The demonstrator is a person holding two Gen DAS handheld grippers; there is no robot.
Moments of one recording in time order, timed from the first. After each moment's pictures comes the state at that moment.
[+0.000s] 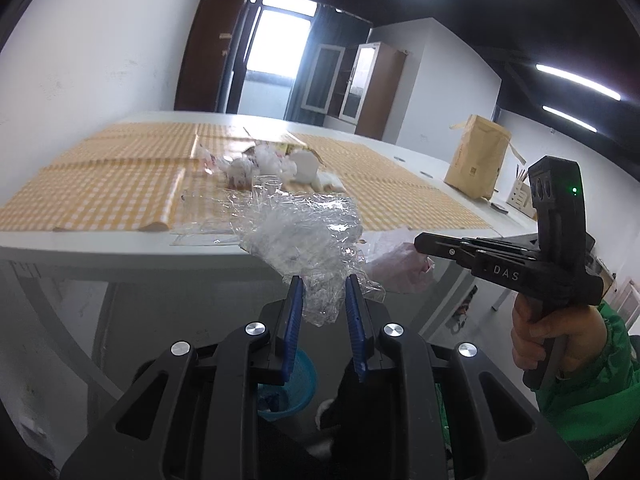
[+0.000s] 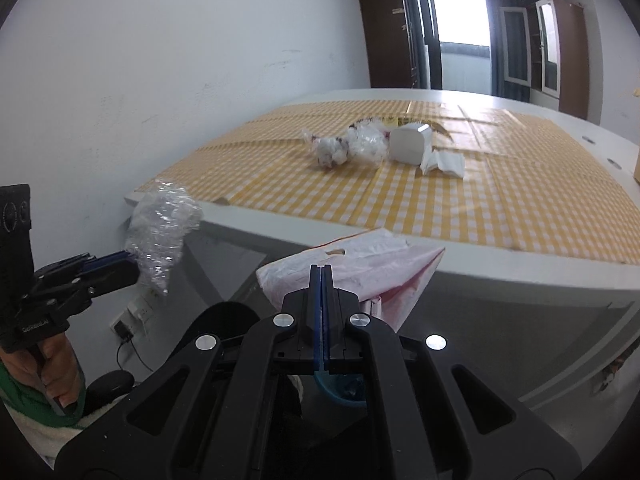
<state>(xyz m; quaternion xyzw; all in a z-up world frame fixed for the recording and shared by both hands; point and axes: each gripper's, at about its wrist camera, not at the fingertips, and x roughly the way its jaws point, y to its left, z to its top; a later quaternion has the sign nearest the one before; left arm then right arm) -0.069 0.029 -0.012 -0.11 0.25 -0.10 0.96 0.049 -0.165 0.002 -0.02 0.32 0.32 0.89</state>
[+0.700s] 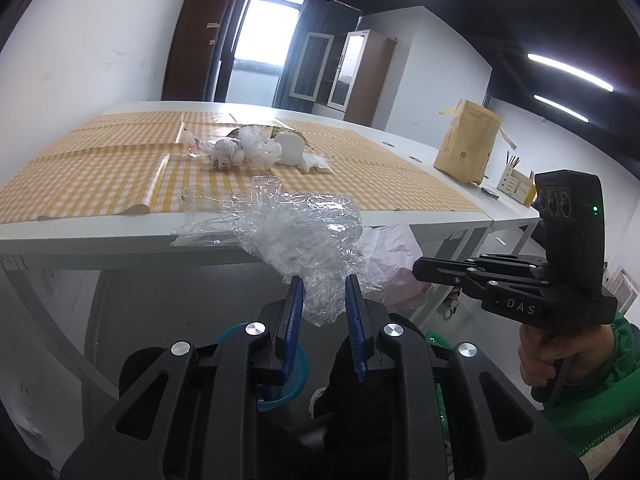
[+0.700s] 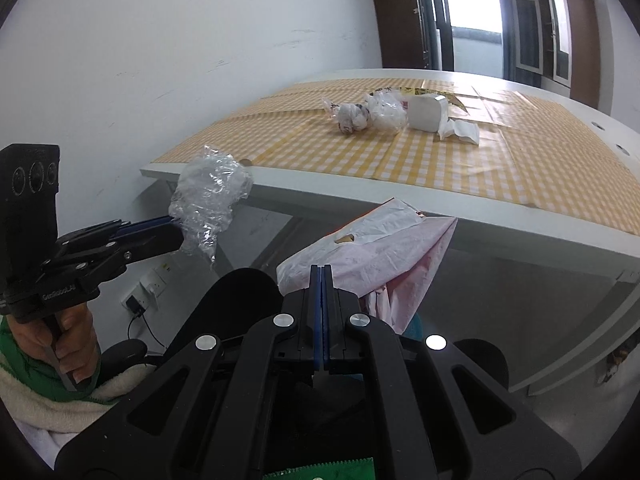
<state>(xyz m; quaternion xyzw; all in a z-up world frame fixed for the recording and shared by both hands) -0.069 0.024 -0.024 -0.10 0.27 -0.12 0.95 0.018 -0.162 -0.014 -0.03 0.34 0.34 0.88</state>
